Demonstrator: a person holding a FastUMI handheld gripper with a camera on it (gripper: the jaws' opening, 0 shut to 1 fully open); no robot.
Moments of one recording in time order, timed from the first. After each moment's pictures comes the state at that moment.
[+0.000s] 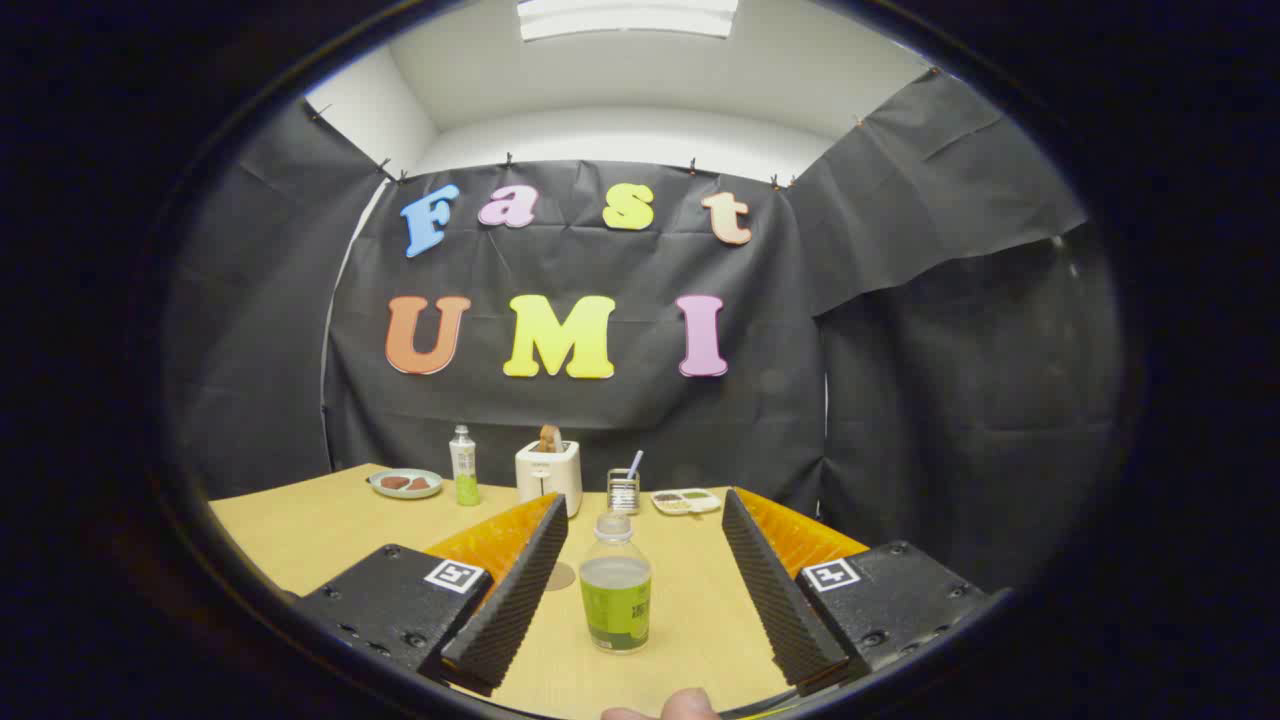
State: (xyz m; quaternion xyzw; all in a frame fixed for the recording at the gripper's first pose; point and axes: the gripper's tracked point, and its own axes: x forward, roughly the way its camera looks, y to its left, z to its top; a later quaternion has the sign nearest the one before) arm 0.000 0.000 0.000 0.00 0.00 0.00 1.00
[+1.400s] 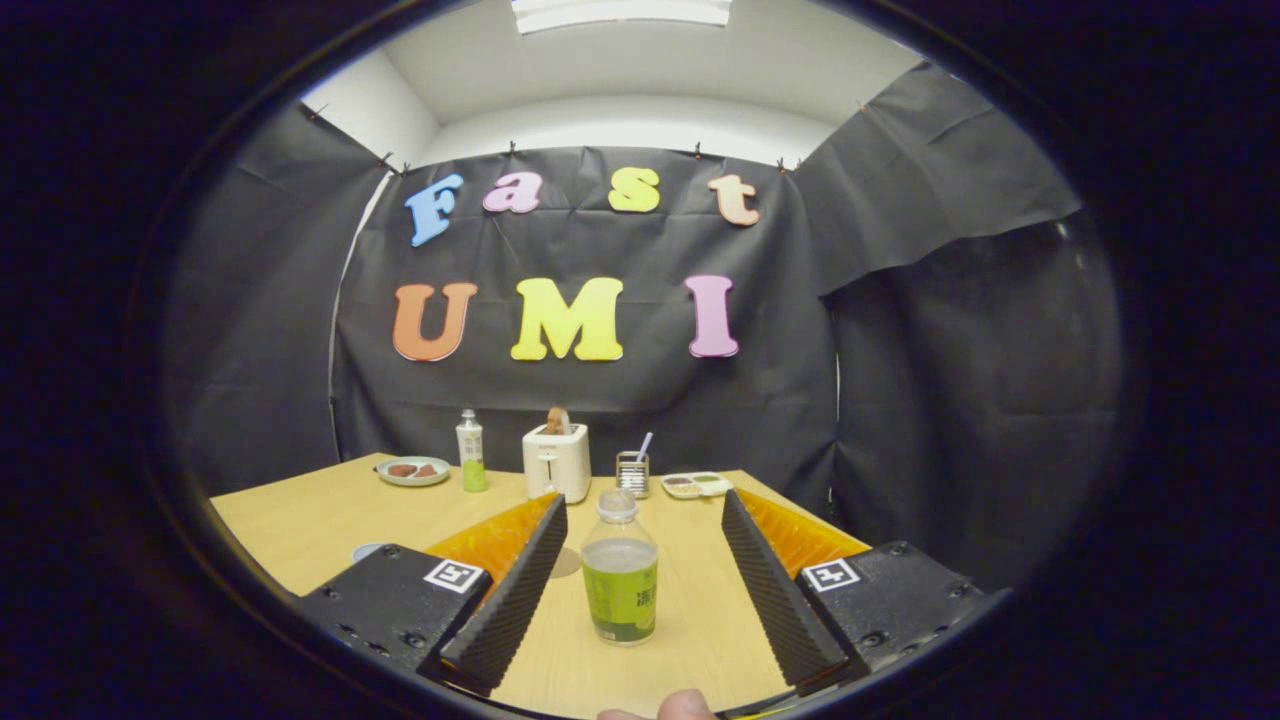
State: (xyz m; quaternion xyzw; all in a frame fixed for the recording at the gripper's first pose) arm 0.014 0.006 -0.036 0.02 0.04 0.03 1.00
